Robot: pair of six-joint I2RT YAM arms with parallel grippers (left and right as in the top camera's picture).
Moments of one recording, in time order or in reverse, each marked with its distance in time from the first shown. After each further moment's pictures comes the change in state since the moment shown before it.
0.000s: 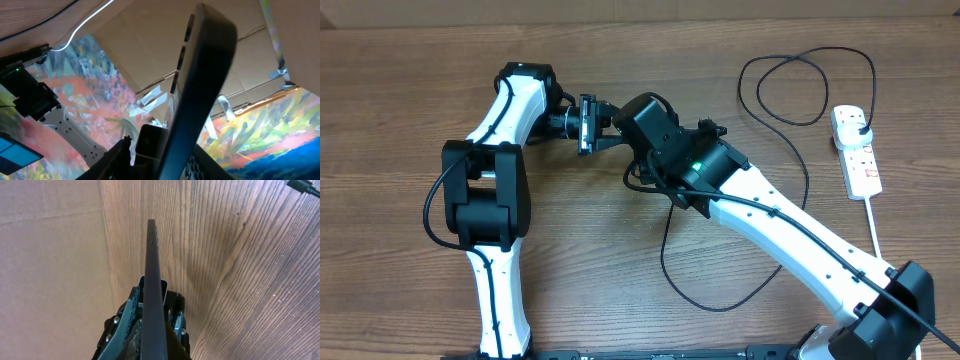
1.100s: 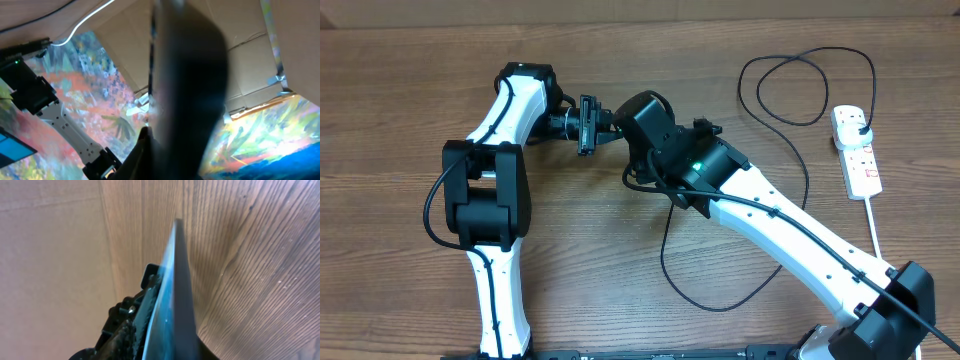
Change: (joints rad) left arm 0.000 0.000 0.000 -0.031 -0.010 -0.024; right arm 0.000 0.000 0.002 0.036 -0.047 -0.001
